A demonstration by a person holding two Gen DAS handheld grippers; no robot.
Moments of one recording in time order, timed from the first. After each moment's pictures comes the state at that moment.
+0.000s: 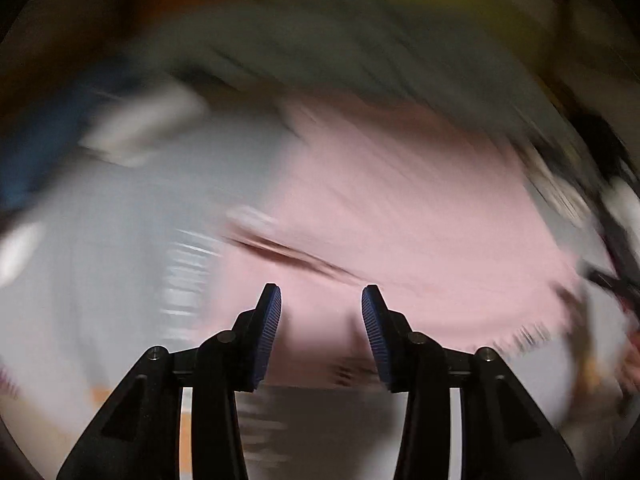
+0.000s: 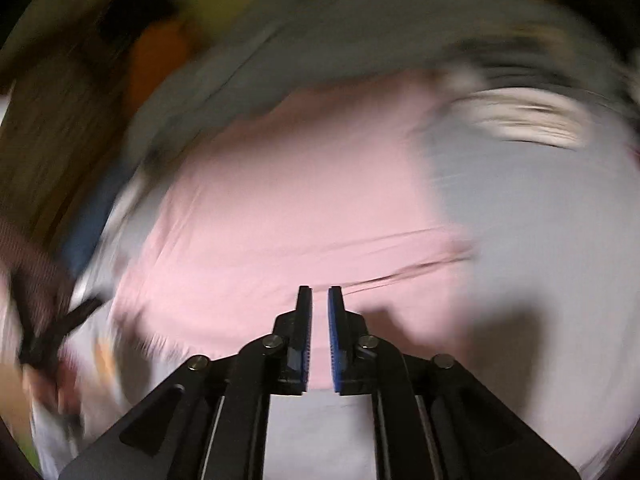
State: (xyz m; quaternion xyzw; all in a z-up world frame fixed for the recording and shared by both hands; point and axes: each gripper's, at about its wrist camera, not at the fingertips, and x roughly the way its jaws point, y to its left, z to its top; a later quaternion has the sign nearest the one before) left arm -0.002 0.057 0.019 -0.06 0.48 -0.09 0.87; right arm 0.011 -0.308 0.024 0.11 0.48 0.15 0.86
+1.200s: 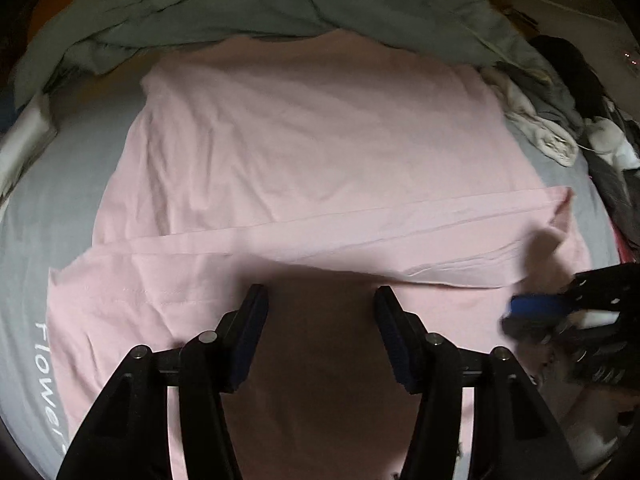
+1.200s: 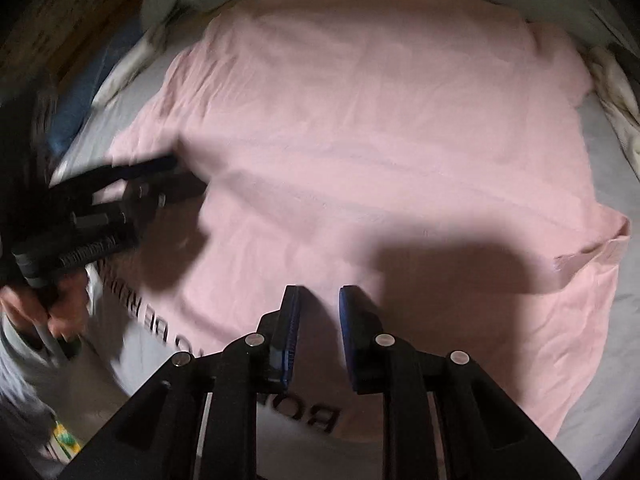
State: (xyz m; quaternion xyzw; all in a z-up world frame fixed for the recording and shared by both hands) left arm 0.088 -0.018 -0.028 0.00 0.51 -0.15 0.84; right arm 0.081 -0.229 -0.019 0.00 0.59 0.17 0.79
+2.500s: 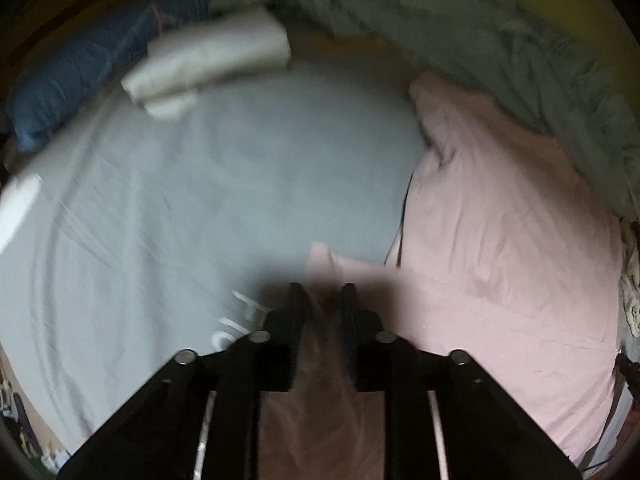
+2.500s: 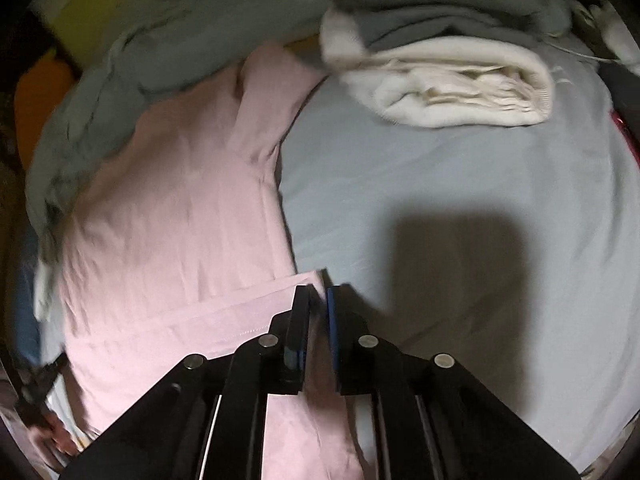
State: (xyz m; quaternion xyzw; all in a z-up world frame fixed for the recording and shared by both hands) left arm 0.084 0.130 -0.006 -0.14 0.49 0.11 0.85; right arm 0.112 -0.410 -0.008 0.20 0.52 -0.05 0.83
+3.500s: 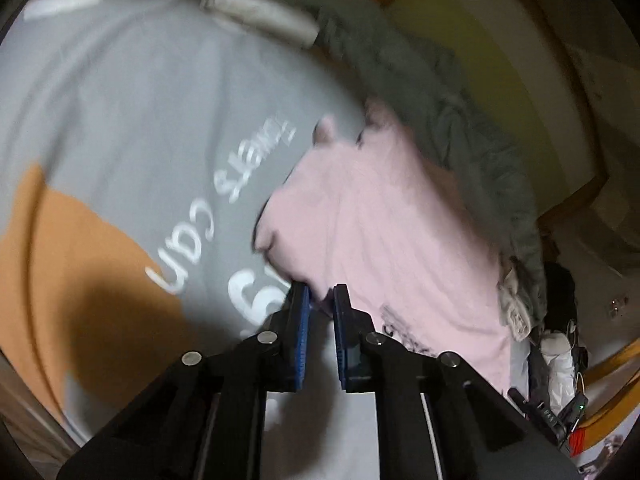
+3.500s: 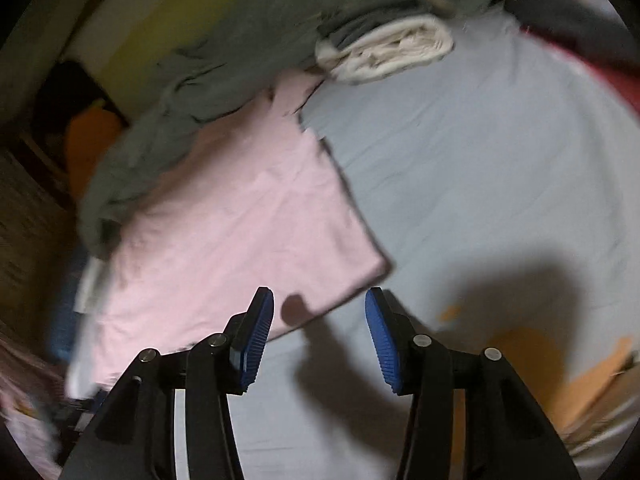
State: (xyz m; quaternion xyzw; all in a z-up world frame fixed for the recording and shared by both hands) left arm -0.079 0.142 -0.055 -0.37 0.40 -0.02 0.84; right arm -0.058 -0.373 -0.038 0.30 0.40 -0.02 0.87
